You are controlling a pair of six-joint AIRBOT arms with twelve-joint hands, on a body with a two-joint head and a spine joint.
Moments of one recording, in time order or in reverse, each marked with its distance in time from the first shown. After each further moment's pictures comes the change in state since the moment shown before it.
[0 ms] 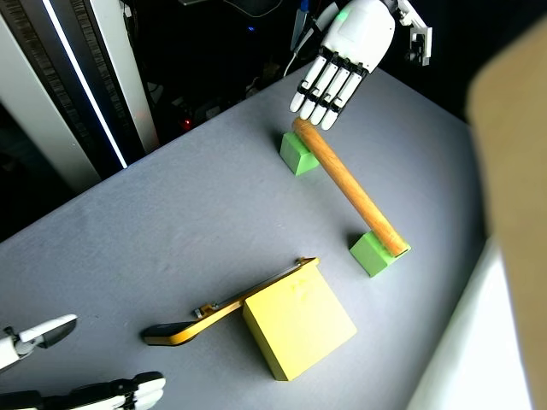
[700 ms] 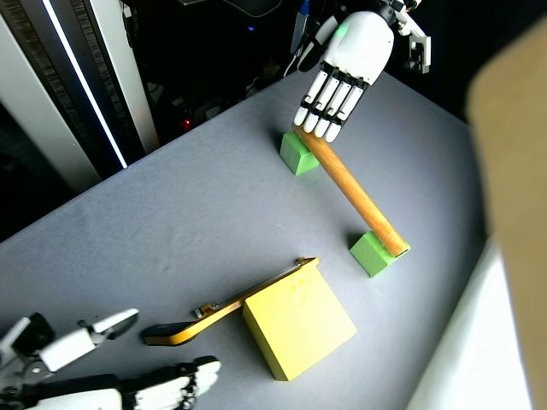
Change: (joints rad) left arm 0.060 -0.016 0.003 0.032 0.081 0.000; right arm 0.184 -0.143 0.105 -0.154 -0.092 0.004
